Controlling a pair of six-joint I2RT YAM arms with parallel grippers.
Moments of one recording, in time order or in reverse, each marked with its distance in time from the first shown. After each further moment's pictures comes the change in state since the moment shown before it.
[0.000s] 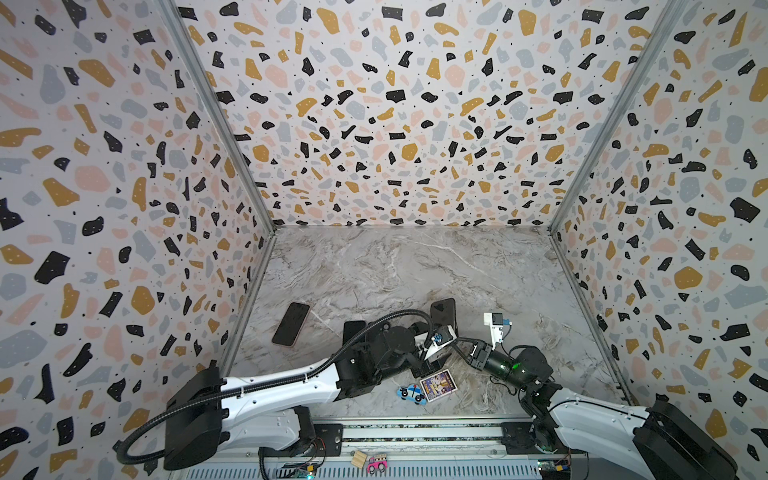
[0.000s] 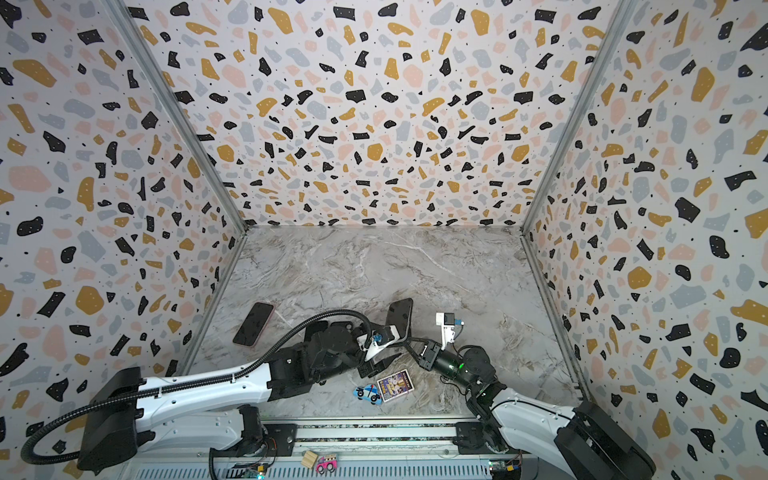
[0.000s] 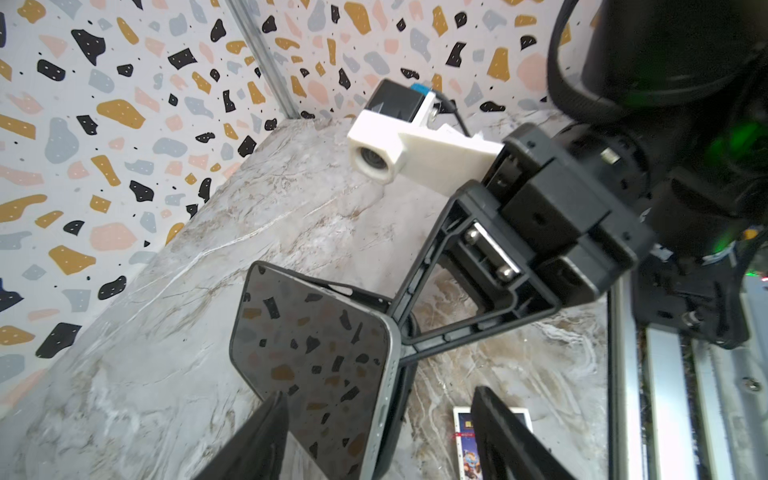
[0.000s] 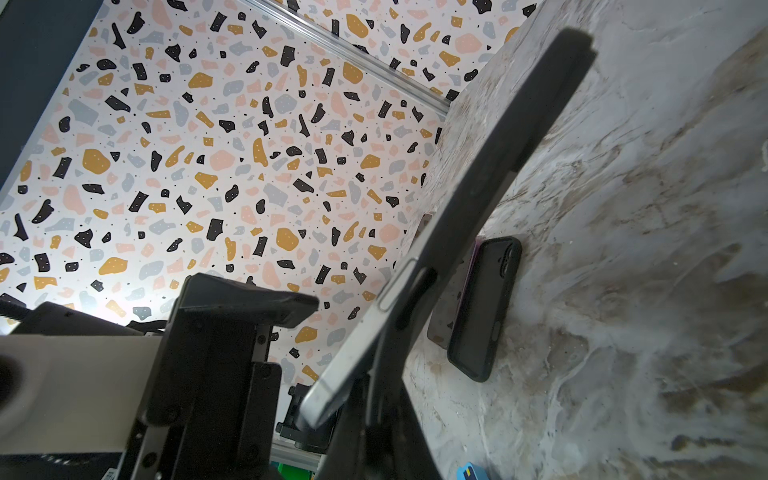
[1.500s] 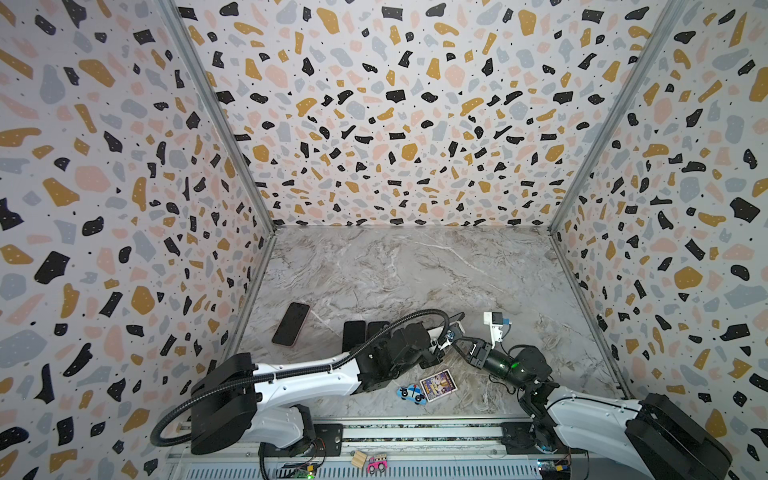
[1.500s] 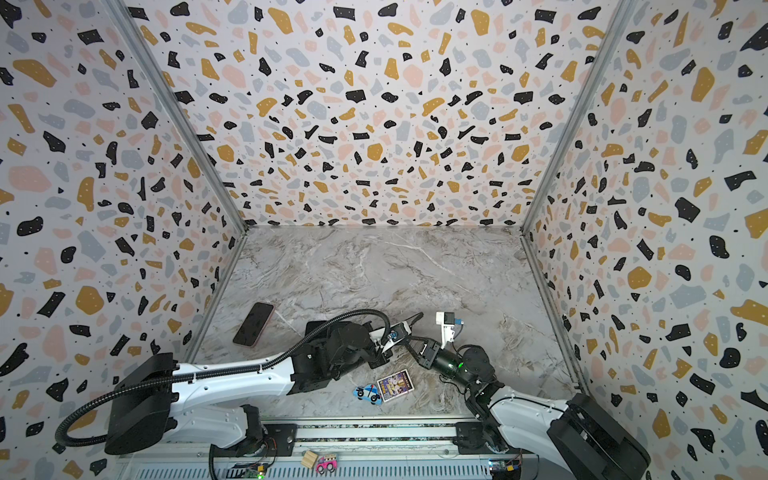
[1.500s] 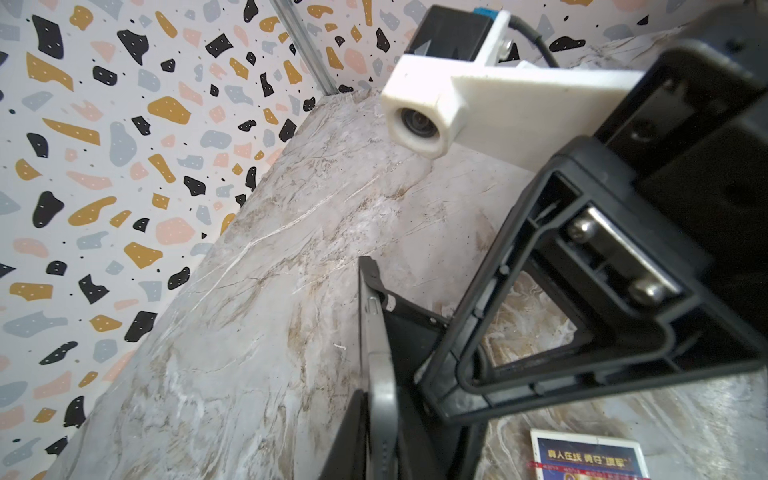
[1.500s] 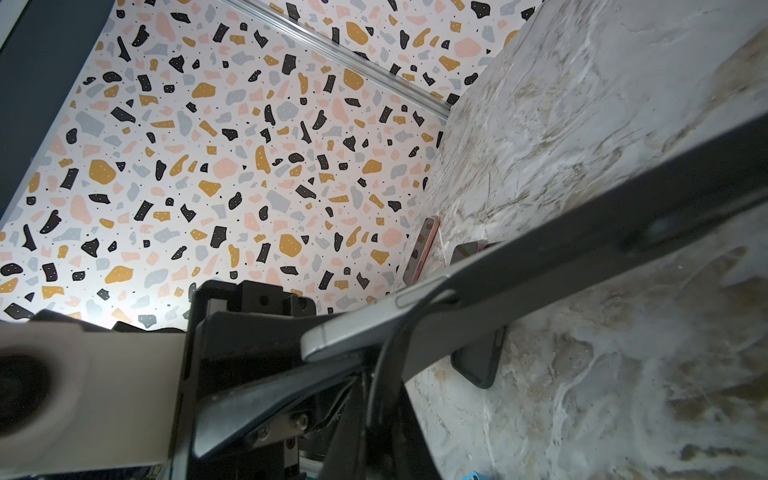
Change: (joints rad) left arm -0.002 0.142 0.046 0.077 -0.119 0.066; right arm 0.006 0.053 0.000 0.066 -0.003 0.022
